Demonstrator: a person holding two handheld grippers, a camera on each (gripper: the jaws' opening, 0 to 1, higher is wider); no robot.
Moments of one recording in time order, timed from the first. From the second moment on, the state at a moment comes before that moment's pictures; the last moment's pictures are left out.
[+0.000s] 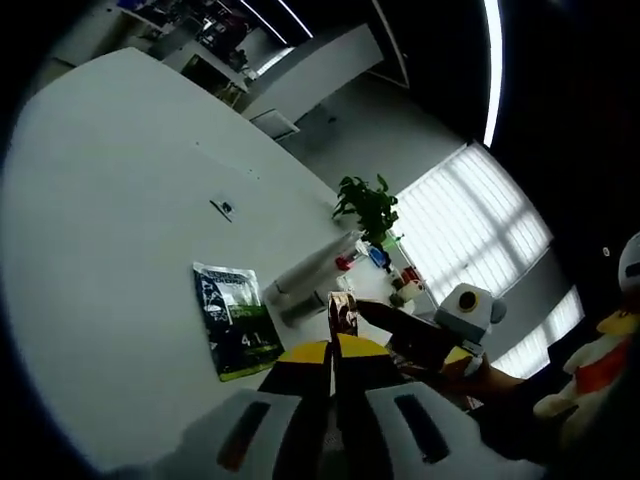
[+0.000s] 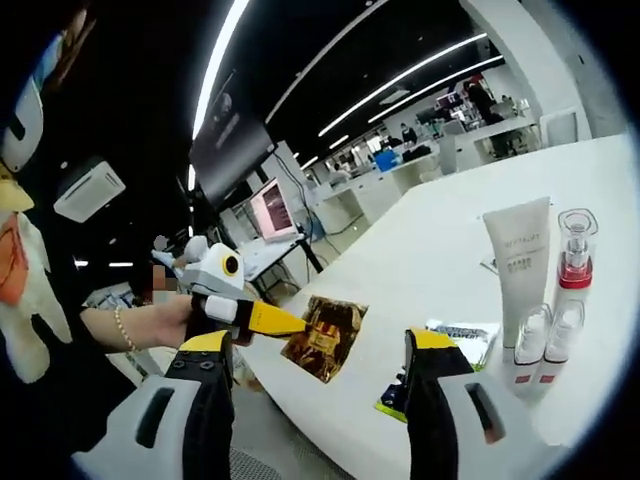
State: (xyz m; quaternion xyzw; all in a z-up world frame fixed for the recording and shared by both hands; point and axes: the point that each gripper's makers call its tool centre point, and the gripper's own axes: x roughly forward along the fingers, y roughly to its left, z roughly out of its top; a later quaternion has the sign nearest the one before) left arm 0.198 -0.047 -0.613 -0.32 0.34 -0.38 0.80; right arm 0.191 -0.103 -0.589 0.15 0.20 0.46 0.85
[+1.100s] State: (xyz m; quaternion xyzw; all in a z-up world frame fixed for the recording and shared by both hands) left arm 0.213 -0.012 -0.695 -0.30 0.41 -0.32 0.80; right arm 0.177 -0.134 -0.626 0.10 0.25 0.42 0.87
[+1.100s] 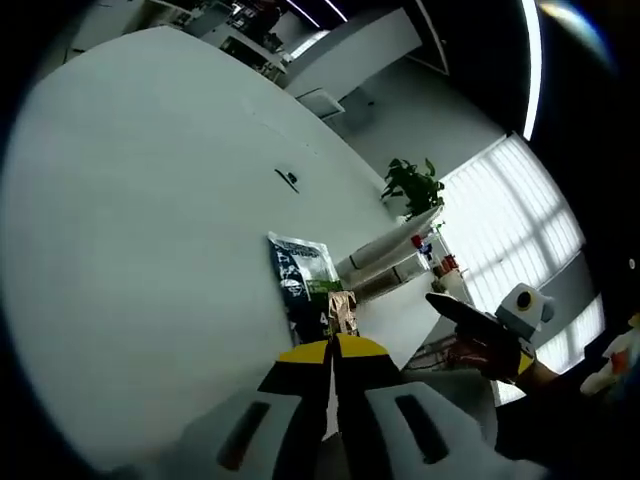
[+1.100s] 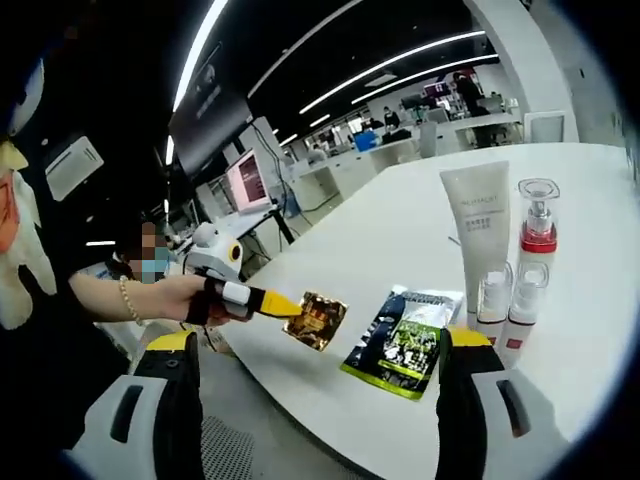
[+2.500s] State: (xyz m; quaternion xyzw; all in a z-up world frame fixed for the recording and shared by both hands) left arm 0.241 0.013 -0.767 -0.26 0.47 -0.25 0.81; right arm 0.177 -0.152 -0.643 0.12 0.27 0.38 0.87
